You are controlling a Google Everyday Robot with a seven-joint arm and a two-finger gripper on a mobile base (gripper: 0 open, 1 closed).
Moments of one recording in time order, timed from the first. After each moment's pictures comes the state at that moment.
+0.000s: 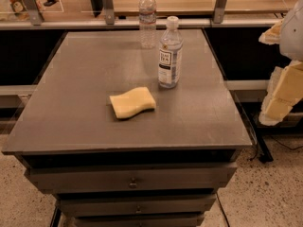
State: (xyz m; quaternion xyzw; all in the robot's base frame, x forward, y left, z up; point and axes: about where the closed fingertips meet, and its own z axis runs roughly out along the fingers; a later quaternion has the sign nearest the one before) arm 0.438 -0.216 0.980 -0.60 0.78 -0.04 0.16
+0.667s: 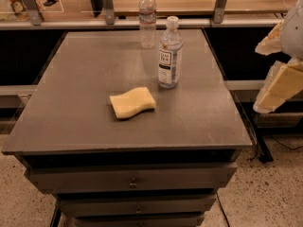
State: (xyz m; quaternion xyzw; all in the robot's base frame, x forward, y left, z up) arm 0.438 -0.214 0.985 -0.60 0.78 -0.04 0.17
